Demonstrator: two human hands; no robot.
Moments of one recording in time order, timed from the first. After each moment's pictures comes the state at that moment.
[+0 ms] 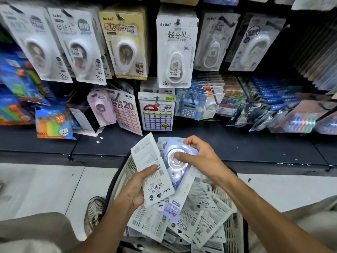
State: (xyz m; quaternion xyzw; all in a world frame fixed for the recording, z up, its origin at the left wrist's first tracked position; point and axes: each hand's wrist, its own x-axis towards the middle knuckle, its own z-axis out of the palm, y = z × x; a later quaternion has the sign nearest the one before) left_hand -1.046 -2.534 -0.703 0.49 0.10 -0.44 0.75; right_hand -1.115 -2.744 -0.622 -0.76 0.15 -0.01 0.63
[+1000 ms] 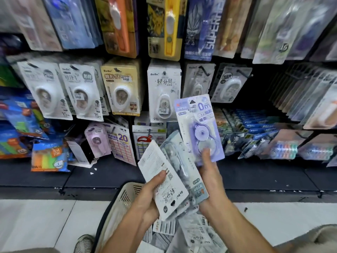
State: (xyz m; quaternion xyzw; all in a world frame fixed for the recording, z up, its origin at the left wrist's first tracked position) left_hand -1.060 -2.599 -0.613 0.39 0.10 -0.43 0.81; right_hand -1.119 -2.726 -0.558 -0.33 0.29 -0.18 0.88
